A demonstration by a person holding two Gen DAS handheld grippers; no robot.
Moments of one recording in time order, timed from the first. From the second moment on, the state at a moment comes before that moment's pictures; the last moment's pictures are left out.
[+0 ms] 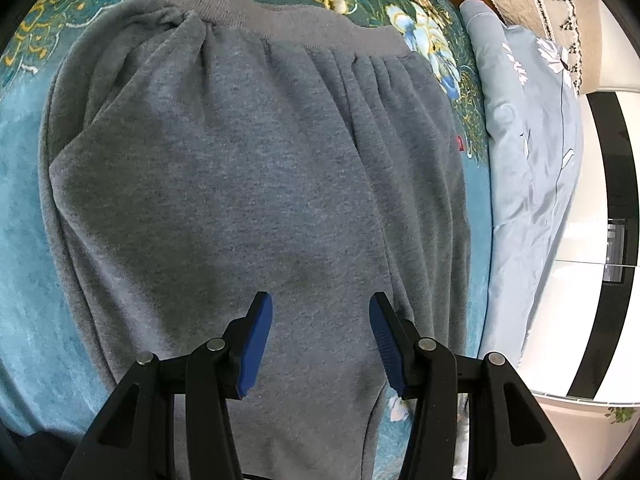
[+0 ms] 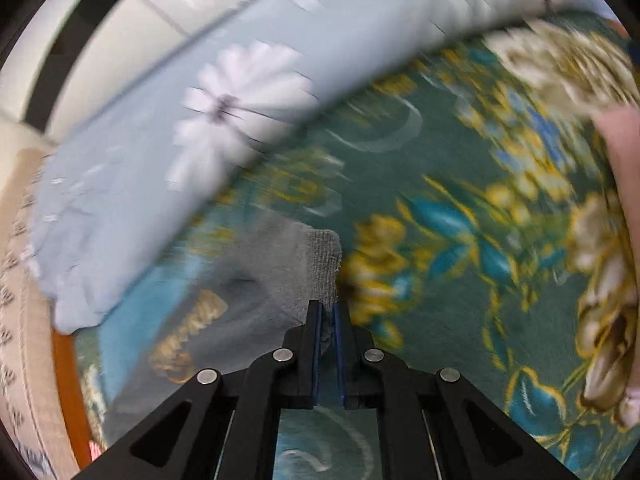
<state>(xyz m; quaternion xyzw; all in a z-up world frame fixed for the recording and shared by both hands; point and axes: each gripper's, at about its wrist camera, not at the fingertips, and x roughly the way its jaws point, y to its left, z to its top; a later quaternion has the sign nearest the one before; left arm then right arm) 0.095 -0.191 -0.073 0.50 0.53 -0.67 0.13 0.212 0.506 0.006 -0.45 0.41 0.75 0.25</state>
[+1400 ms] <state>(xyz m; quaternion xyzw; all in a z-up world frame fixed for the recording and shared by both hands) 0.153 -0.397 0.103 0.40 0.54 -0.74 0.01 0.384 0.409 0.092 -0.46 0.38 0.77 0.20</state>
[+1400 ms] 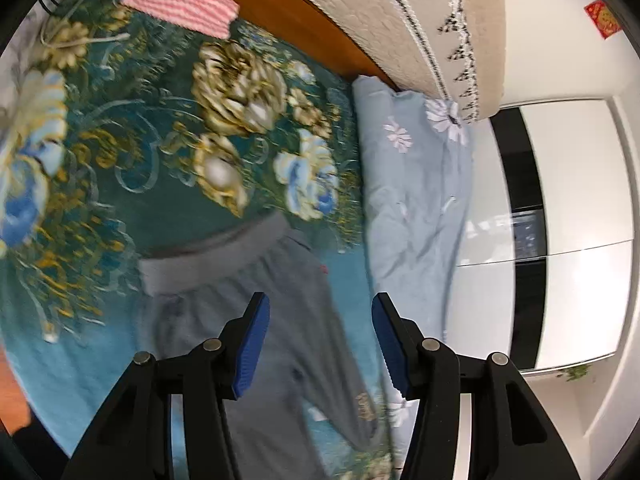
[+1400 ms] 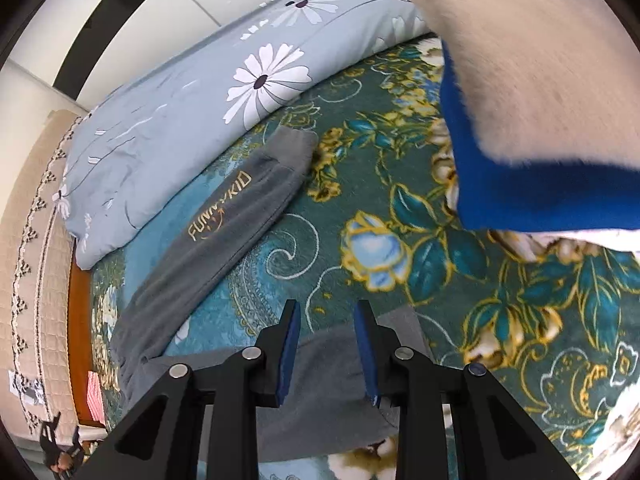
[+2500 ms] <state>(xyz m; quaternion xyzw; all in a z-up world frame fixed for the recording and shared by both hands) 0.203 -0.358 -0.039 0.57 0.42 -0.70 0.11 0.475 0.380 -0.021 -0.48 0.56 0.64 0.23</state>
